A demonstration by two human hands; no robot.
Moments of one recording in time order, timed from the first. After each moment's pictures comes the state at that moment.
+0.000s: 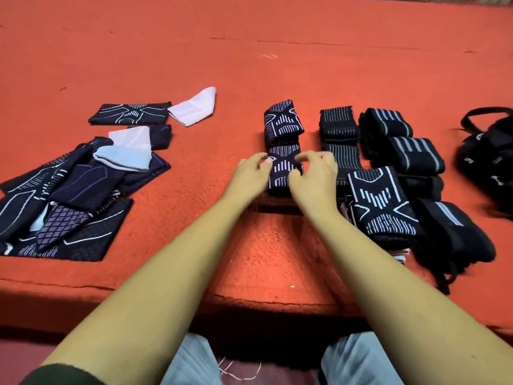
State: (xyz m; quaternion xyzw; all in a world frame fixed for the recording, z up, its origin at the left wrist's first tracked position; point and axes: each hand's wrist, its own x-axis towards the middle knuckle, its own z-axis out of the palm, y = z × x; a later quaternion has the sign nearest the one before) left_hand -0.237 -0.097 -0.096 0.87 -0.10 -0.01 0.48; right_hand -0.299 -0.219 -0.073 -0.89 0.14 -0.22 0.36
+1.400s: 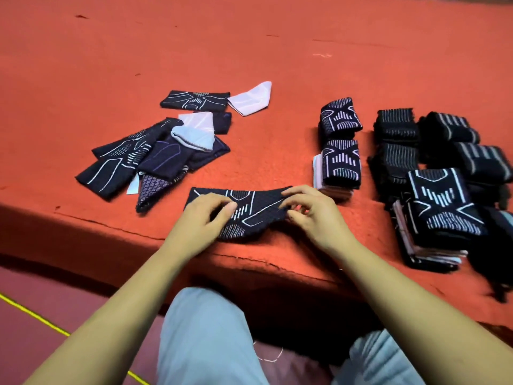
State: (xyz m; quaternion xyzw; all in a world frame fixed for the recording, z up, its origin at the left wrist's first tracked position) left_hand -0.371 0.107 -0.123 0.92 -0.15 0.08 0.36; right_hand -0.354 -0.154 -0.116 -0.88 -0.20 -0.09 0.42
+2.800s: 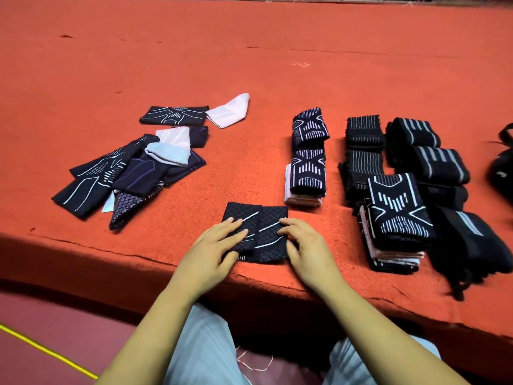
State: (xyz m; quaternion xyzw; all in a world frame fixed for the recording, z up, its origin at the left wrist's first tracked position) left_hand -0.386 0.051 -0.164 0.93 -0.24 0.05 0.27; right_hand -0.393 -0.197 -0.149 -0.92 -0.13 -0.10 0.35
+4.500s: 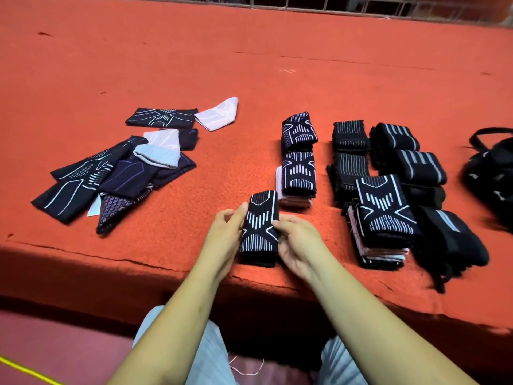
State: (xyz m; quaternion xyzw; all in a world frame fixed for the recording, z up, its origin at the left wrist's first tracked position) left_hand -0.372 -0.028 -0.111 0.57 0.14 -0.09 0.81; right_hand -0.379 -0.161 -0.109 -0.46 0.18 0.11 0.86
